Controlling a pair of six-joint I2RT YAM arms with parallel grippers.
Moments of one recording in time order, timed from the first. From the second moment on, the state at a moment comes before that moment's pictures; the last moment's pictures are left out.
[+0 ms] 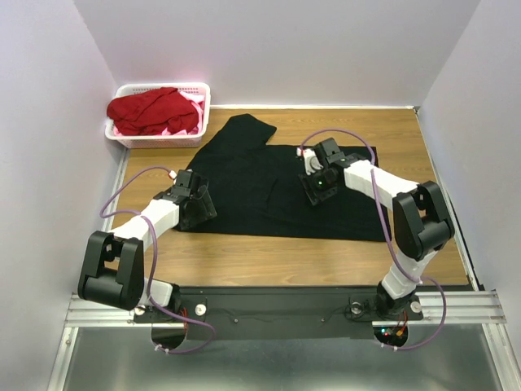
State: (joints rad) left arm -0.25 1.36 0.71 -0.42 -0.07 -0.59; right arm 0.42 1.76 1.20 -0.59 -0.20 -0.07
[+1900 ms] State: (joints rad) left arm -0.24 1.35 0.68 -0.42 -0.08 -0.57; right arm 0.55 1.93 1.41 -0.59 -0.15 -0.11
